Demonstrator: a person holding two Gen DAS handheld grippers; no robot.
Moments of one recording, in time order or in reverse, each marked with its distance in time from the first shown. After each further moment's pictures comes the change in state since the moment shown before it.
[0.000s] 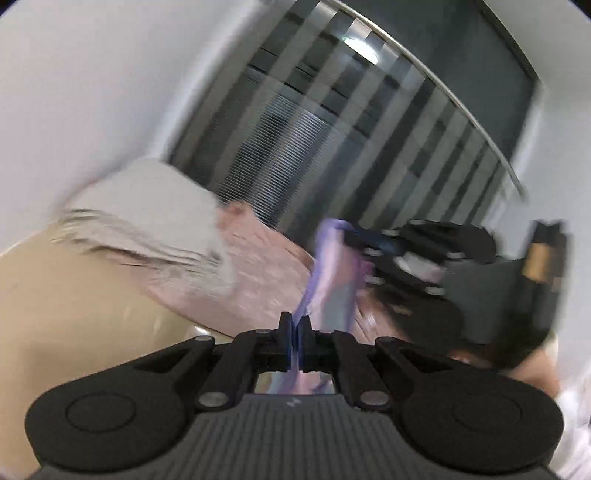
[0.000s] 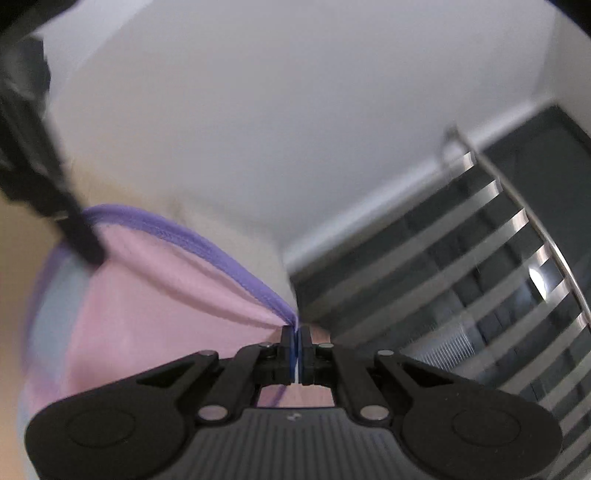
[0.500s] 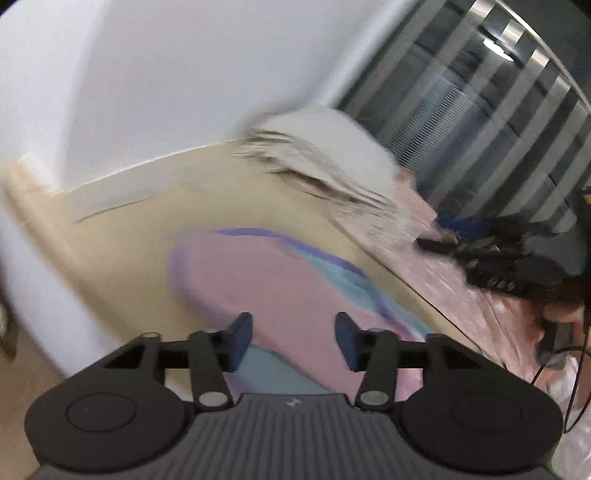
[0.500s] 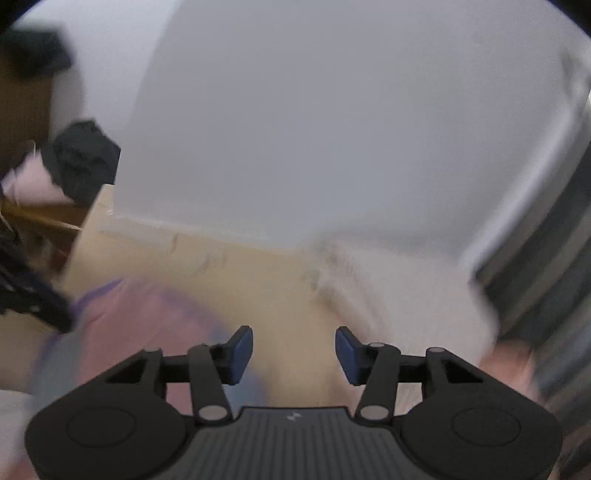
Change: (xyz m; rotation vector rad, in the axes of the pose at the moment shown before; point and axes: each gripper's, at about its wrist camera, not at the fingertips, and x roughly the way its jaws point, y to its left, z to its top) left arm -0.010 0.081 -0.055 -0.102 0.150 0.296; right arm 0.102 0.030 -0.009 0.377 0.144 0.541
